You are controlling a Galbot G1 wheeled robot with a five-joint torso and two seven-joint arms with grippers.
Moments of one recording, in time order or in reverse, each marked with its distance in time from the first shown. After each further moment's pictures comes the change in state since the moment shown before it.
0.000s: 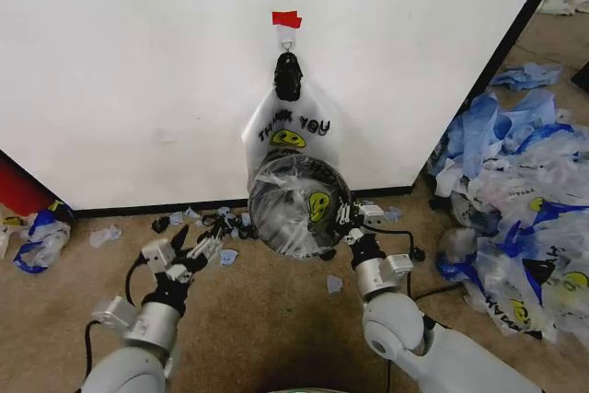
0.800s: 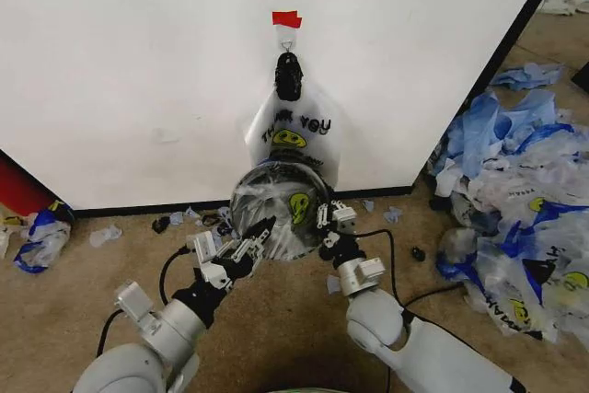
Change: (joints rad) left arm -0.152 0.058 0.188 0.006 -0.317 0.097 0.187; right arm 0.068 0.102 -0.080 -0.118 -0.171 0.010 -0.048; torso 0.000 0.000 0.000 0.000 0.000
